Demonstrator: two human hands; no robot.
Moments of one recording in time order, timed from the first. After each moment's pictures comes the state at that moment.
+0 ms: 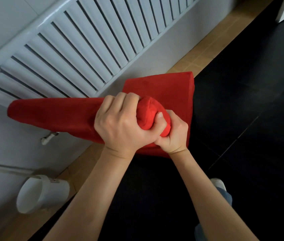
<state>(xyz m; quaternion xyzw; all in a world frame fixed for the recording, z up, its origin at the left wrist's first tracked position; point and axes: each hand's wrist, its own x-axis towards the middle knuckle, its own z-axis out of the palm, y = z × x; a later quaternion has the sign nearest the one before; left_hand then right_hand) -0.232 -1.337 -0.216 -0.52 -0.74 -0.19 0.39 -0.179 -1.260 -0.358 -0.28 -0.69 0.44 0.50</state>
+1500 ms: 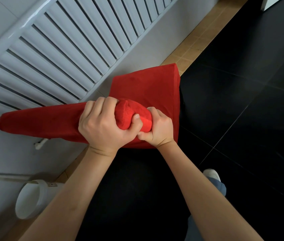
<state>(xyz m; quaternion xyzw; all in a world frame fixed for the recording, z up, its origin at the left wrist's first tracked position) -0.235 -1.339 -0.241 -0.53 -0.74 -0.16 0.39 -0.170 -1.254 -0.366 -0.29 -0.75 0.43 0.41</state>
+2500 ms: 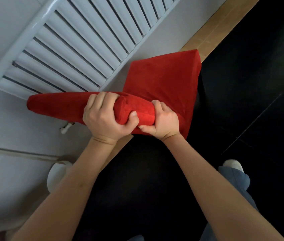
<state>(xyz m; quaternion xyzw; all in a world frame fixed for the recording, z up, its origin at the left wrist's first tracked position) -0.286 -1.388 -0.238 -0.57 -0.71 -0.16 0.37 -0.204 -1.296 -0.361 -0.26 -0.81 0.40 0.33</state>
